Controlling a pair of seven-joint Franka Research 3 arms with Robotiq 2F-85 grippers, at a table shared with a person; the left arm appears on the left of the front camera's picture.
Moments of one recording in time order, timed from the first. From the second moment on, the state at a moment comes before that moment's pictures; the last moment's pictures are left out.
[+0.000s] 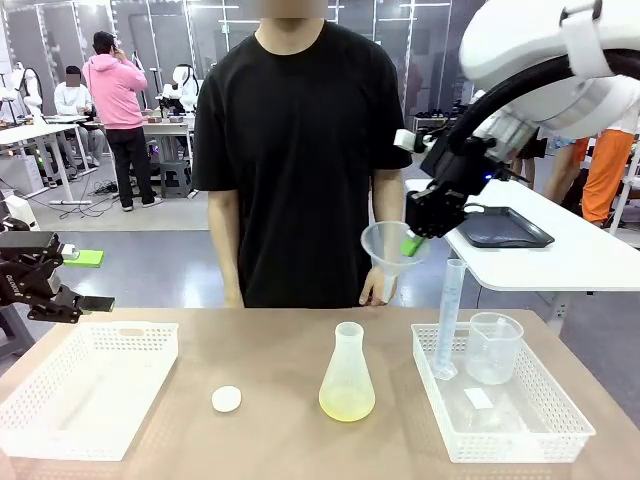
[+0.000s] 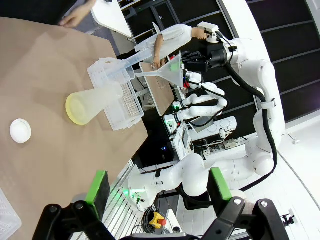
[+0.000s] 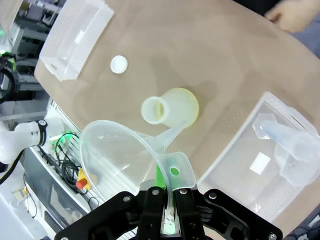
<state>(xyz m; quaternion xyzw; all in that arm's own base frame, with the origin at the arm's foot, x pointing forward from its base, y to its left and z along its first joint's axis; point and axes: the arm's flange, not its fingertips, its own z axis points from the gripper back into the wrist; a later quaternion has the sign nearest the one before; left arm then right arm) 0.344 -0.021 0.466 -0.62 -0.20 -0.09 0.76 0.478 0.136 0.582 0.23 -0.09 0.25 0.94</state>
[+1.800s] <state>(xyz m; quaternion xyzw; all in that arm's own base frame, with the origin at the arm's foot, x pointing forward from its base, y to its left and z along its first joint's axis) 0.344 -0.020 0.466 -0.62 -0.20 -0.09 0.76 0.430 -0.043 0.541 0.20 -0.03 0.08 0.98</state>
